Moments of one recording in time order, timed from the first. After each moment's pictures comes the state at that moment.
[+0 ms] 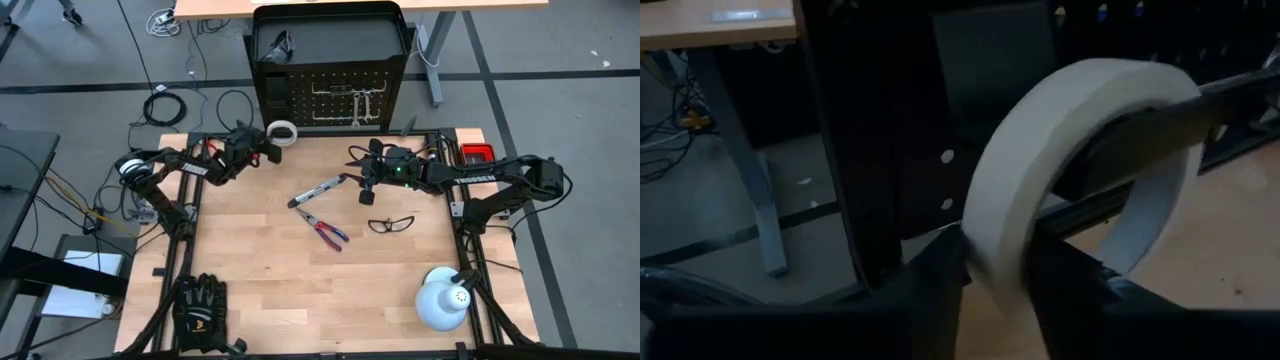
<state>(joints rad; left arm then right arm) 0.72 1.61 0.49 0.85 -0.30 -0.17 -0.32 1.34 0.62 0.37 0.03 -0.32</state>
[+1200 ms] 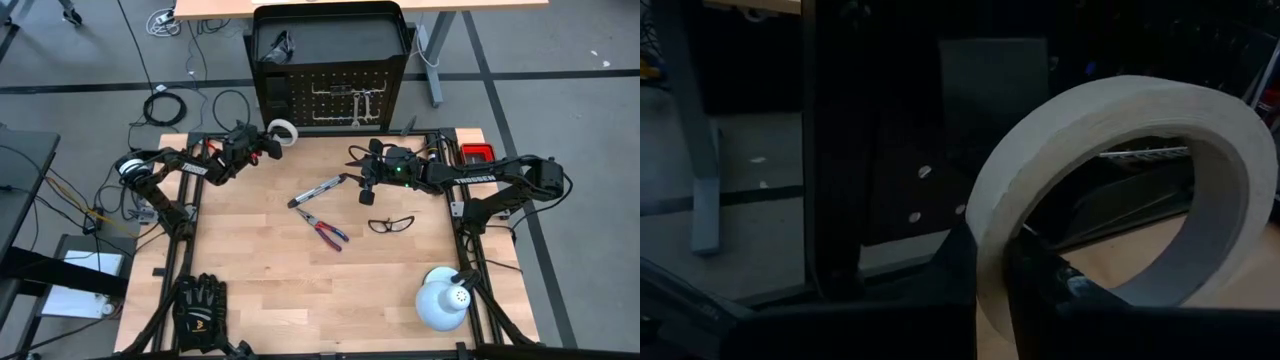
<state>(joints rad) 0.72 1.61 0.49 0.90 -0.24 -0.37 -0.32 1.34 0.62 0.37 0.03 -0.32</state>
